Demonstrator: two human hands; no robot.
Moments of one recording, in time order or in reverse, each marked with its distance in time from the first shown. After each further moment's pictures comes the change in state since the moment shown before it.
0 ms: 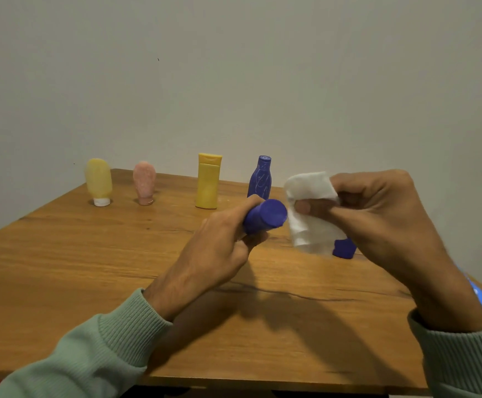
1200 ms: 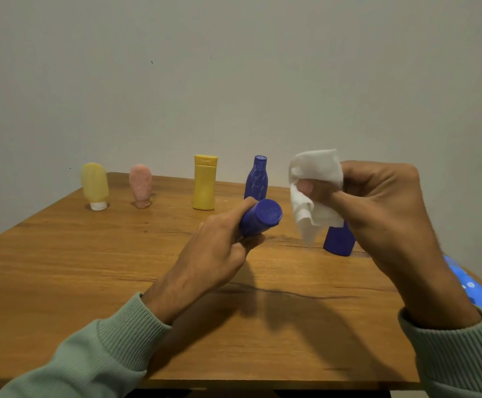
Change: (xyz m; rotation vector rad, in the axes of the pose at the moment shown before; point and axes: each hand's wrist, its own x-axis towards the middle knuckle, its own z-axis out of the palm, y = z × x) left_hand 0.000 0.000 0.002 0.025 0.014 -0.015; right_hand 0.001 -0.006 0.006 0.112 0.202 0.051
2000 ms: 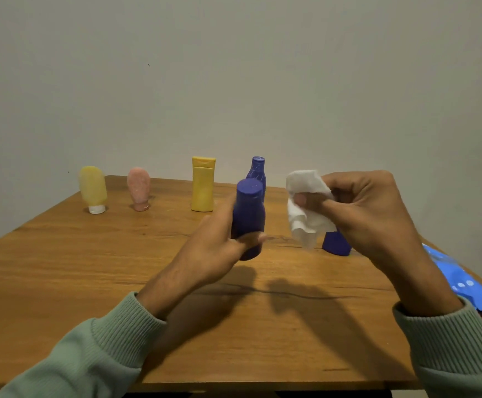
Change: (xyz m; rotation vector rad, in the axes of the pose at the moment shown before) left_hand 0.007 -0.001 -0.004 -0.253 -0.076 -0.135; right_hand 0.006 0.024 -0.004 -0.153 -0.054 0.053
